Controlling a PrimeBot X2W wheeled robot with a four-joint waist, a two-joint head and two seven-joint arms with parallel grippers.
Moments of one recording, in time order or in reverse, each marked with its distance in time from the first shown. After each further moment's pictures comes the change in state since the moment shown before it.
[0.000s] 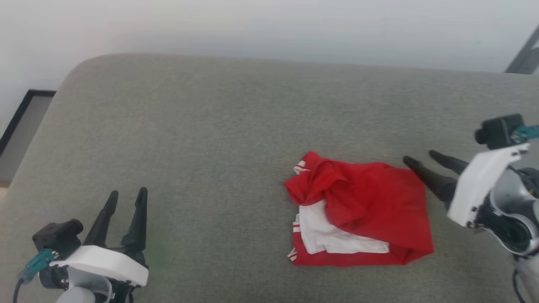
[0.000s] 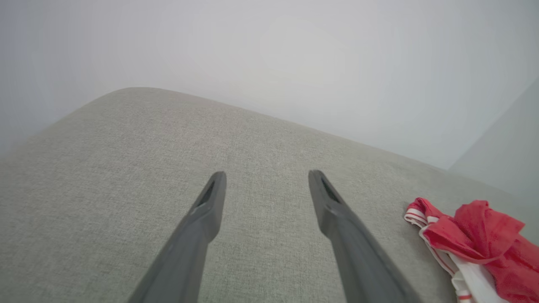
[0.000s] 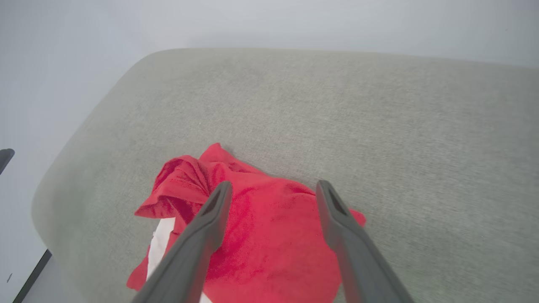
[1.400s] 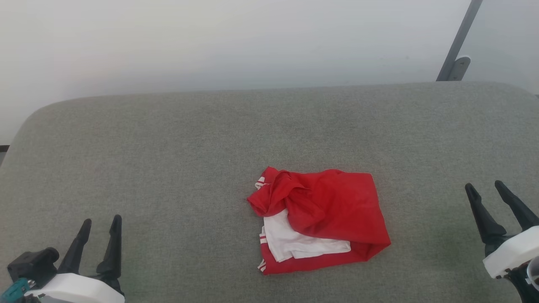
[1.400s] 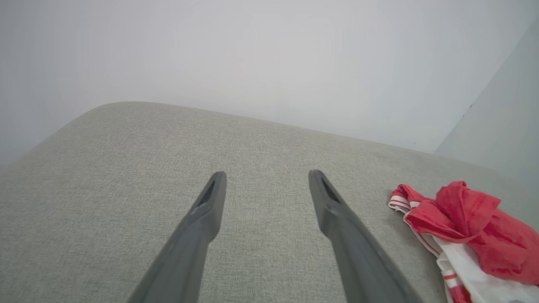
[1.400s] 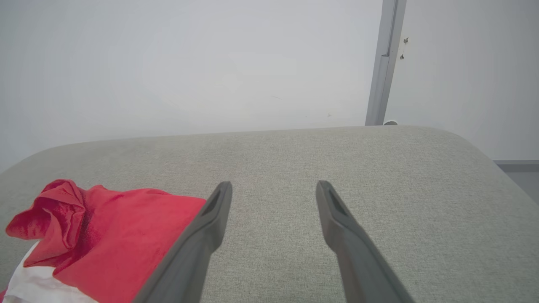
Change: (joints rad) left arm 0.121 0.048 0.074 -0.024 0.035 0.004 0.000; right arm 0.241 -0.068 -0.036 0.168 -0.127 0.000 -0.708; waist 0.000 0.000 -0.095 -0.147
